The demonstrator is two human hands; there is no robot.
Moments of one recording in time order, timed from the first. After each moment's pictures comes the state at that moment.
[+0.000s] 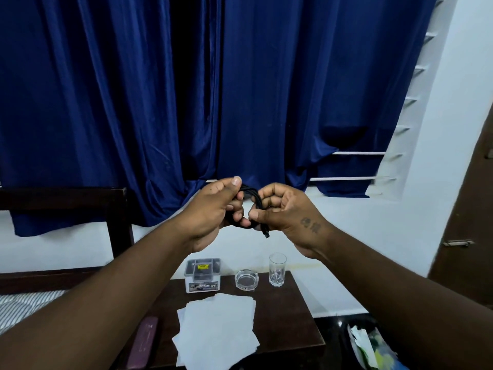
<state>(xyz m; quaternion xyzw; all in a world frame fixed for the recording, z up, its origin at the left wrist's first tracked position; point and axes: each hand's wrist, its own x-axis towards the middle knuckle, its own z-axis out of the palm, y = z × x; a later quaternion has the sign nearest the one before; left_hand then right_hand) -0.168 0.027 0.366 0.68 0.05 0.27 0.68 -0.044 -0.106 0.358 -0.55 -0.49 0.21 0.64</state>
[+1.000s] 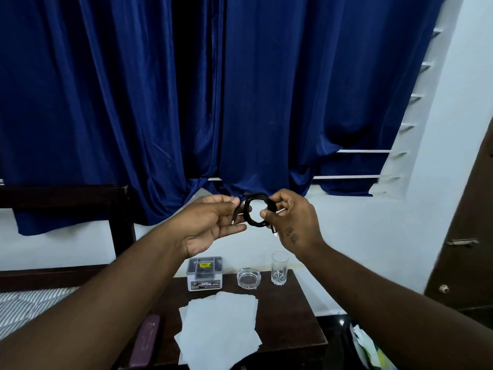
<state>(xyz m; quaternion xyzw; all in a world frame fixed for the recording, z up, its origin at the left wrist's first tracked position) -0.170 0.050 0.348 0.60 0.15 0.21 0.75 -0.030 -0.082 0.325 -0.69 -0.41 -0.03 0.60</state>
